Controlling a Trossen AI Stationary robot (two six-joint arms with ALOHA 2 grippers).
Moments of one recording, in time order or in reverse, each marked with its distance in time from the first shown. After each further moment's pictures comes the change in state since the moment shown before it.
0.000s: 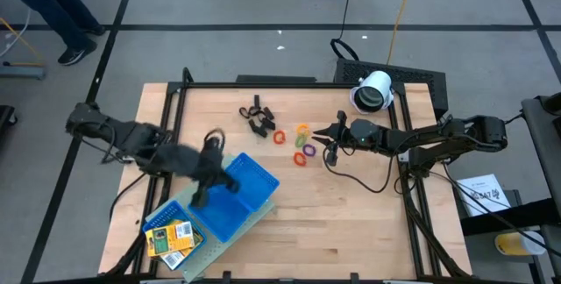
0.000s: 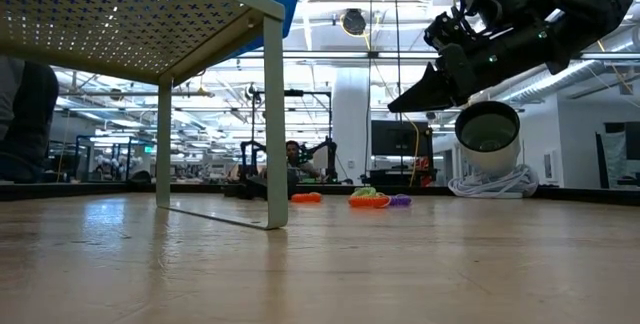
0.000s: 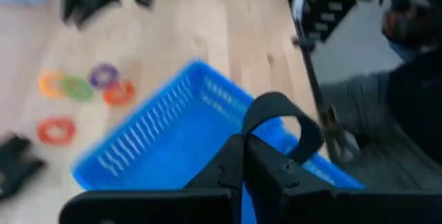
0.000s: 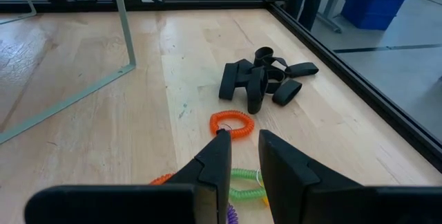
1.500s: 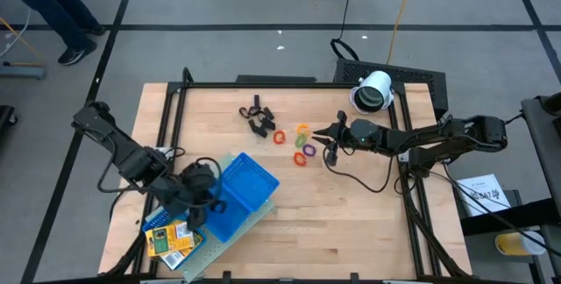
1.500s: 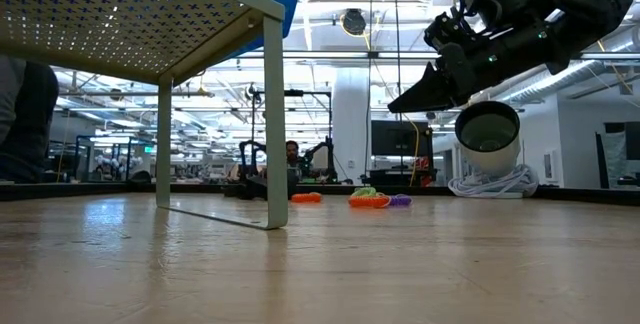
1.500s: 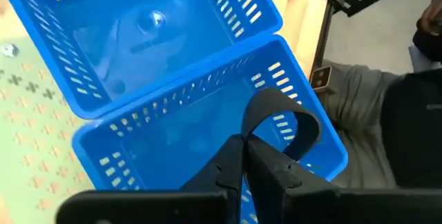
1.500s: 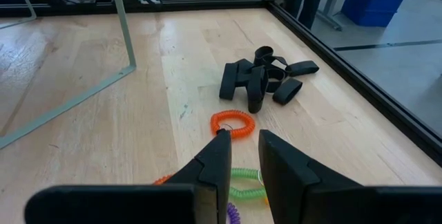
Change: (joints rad) left arm -0.239 0.070 -0.016 -0.173 -0.067 -0.640; right arm 0.000 0.000 0.000 0.000 0.001 0.019
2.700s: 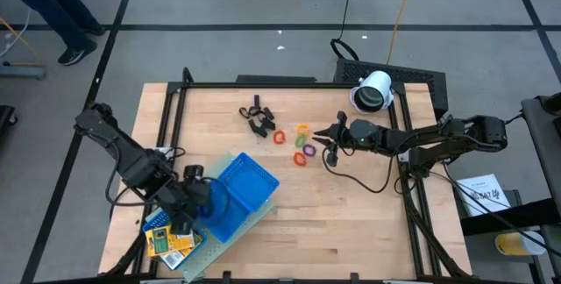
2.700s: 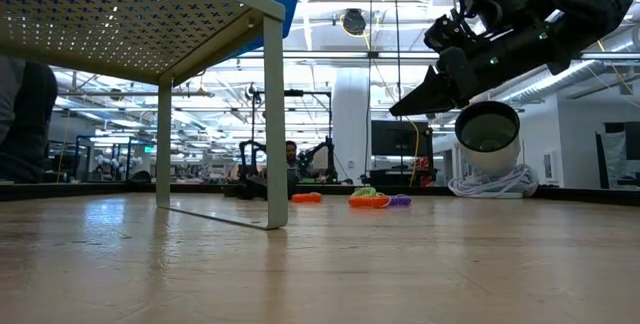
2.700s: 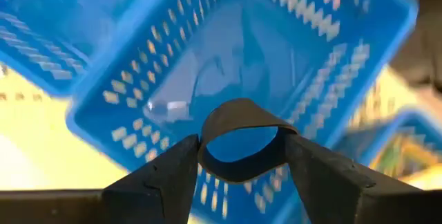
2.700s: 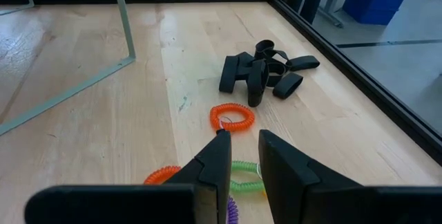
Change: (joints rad) left arm -0.030 0.046 0.000 -0.172 0.097 0.414; right arm 0.001 0.000 0.000 -0.022 0.000 -0.020
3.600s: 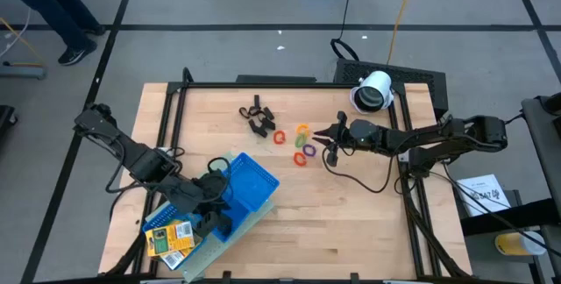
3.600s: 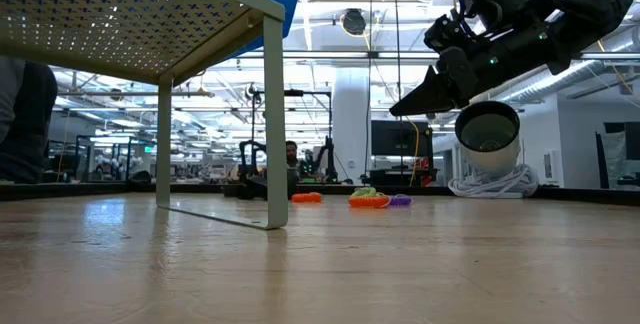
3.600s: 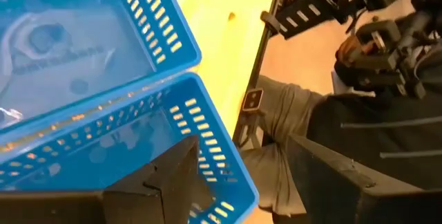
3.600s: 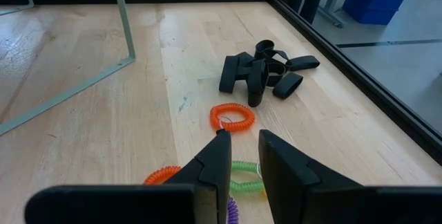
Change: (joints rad) left arm 0.084 0.000 0.000 0.420 0.009 -0.457; right arm 0.000 0.000 0.000 0.000 0.000 0.001
